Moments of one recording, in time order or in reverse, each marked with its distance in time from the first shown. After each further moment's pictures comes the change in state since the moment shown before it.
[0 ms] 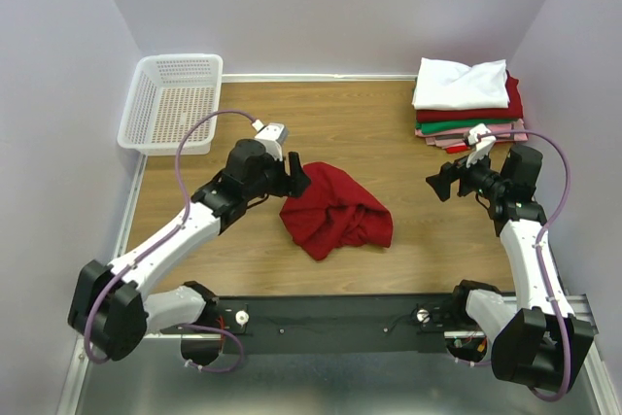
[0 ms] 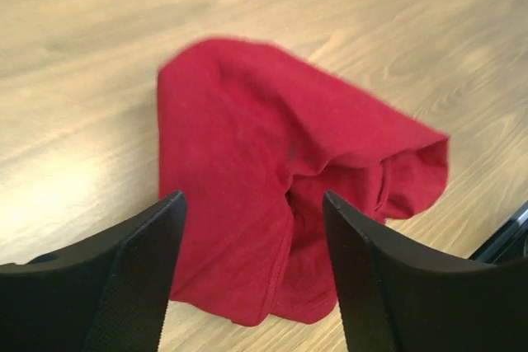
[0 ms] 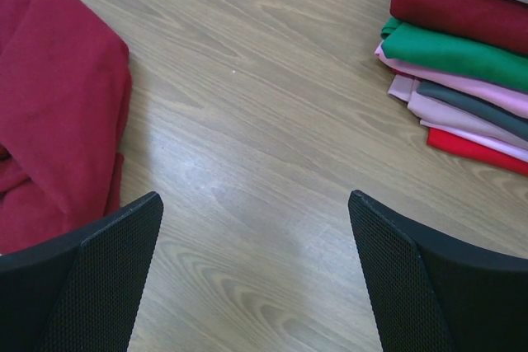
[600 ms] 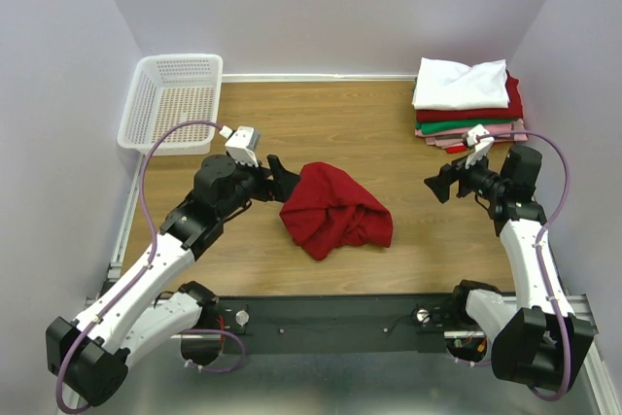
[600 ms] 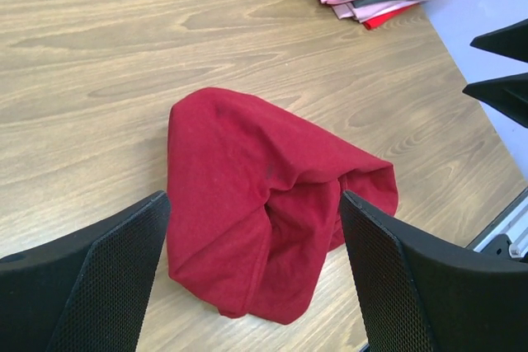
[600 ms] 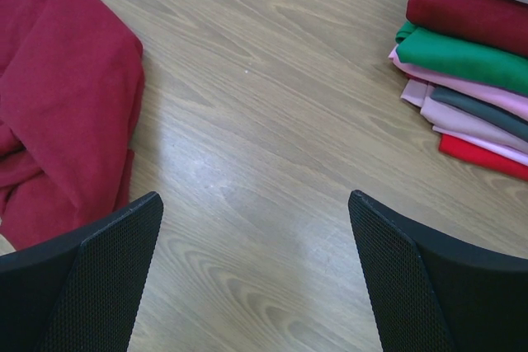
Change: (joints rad) left arm 0.018 -0.319 -0.066 -0.025 -0.055 -0.043; right arm -0.001 0.003 0.000 -0.010 -0.036 -0.016
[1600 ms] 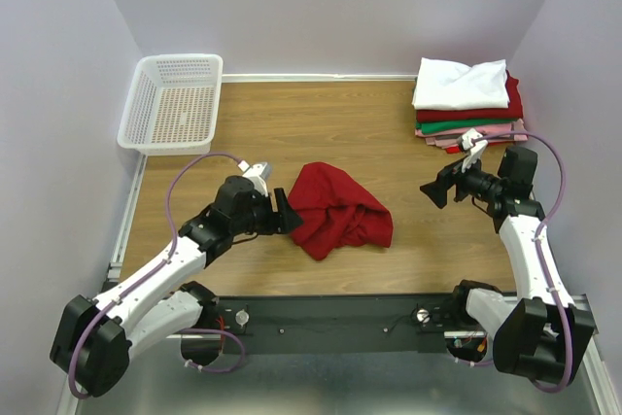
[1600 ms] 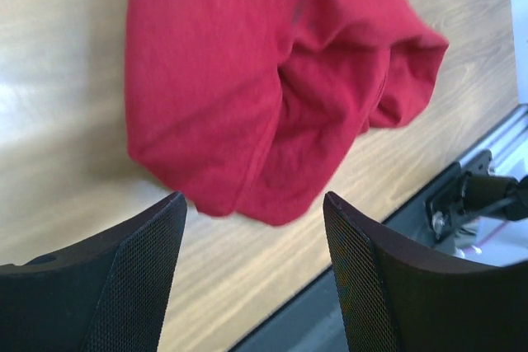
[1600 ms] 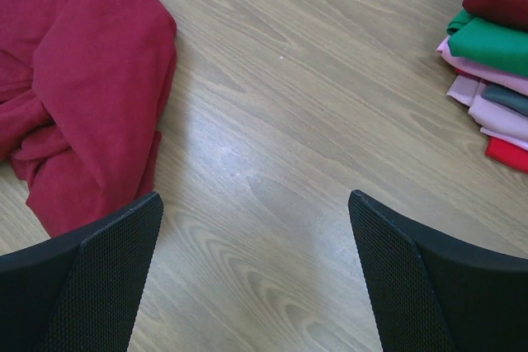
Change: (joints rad) left arm -0.015 0.060 -0.213 -0.043 0.158 -0.185; right arm 0.000 0.039 0.000 -0.050 -0.085 -0.057
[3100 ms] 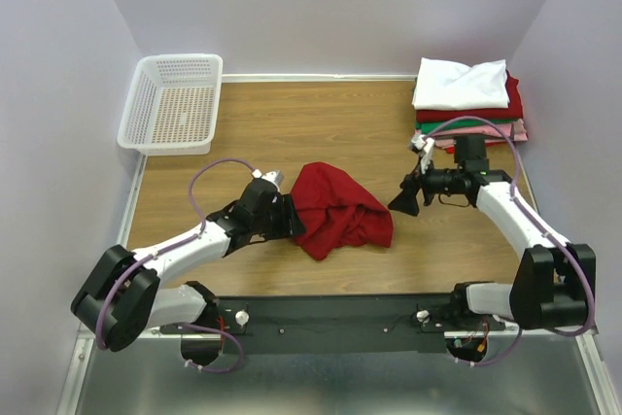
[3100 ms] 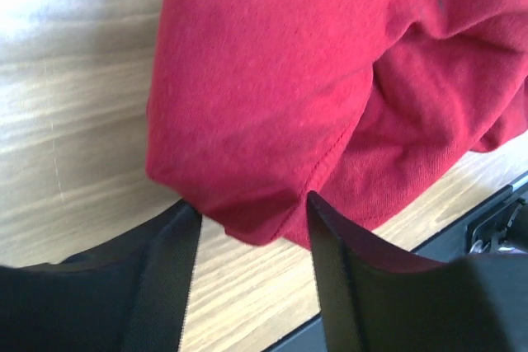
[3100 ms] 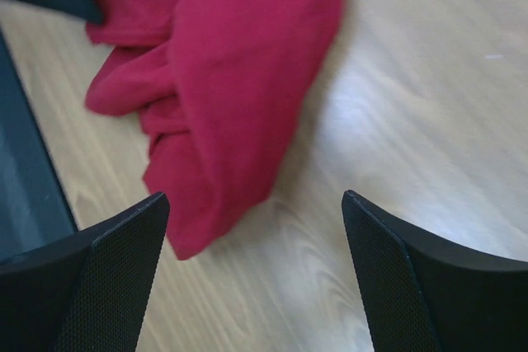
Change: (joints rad) left arm -0.082 0.266 -0.022 0.093 -0.106 -0.126; right arm 0.243 0.264 0.128 -0.165 -0.082 -0.055
